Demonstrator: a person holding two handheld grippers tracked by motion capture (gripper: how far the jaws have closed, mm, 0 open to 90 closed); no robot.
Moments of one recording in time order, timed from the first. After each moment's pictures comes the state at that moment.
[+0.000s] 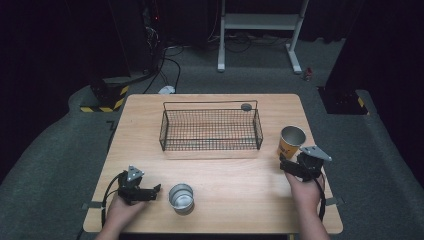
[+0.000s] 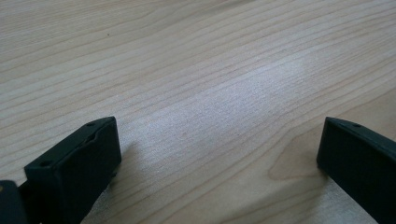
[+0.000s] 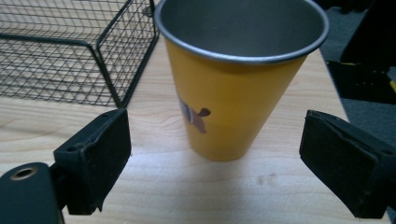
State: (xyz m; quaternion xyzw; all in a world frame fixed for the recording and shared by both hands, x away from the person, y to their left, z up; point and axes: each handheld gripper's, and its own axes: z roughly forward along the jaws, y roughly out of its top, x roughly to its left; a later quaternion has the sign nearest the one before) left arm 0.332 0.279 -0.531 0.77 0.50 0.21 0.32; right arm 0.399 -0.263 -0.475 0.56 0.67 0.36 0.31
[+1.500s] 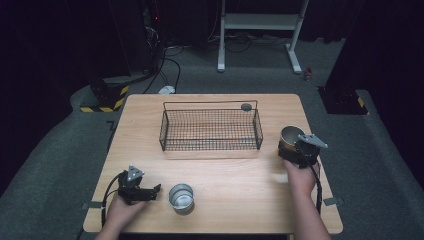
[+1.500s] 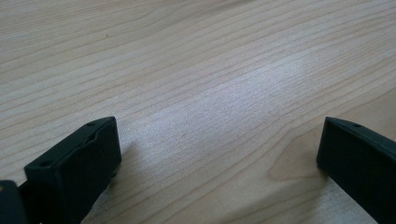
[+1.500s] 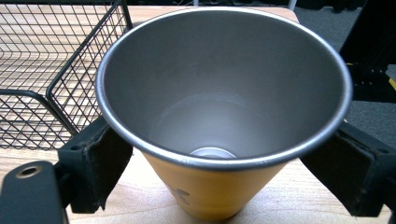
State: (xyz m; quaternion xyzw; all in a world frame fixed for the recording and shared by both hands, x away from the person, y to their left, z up) left arm 0.333 0.279 -0.531 0.77 0.50 0.21 0.32; right arm 0.442 -0.263 -0.480 0.58 0.65 0.37 0.31
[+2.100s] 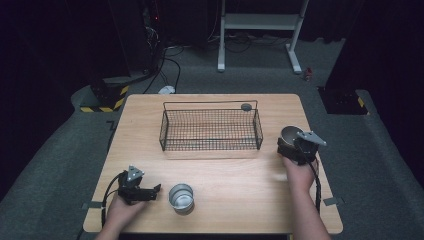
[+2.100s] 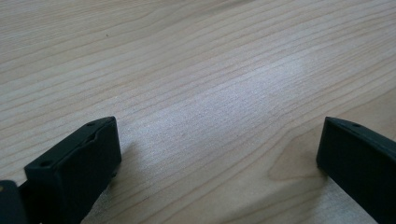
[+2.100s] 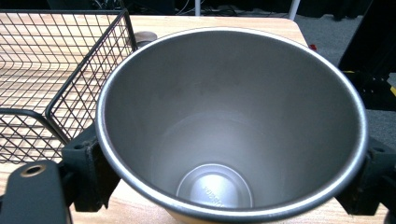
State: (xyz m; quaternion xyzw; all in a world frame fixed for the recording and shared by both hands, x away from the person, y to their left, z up) left arm 0.333 0.279 -0.531 0.77 0.50 0.21 0.32; right arm 0.451 -0.260 -0.478 0.58 0.65 0.38 0.32
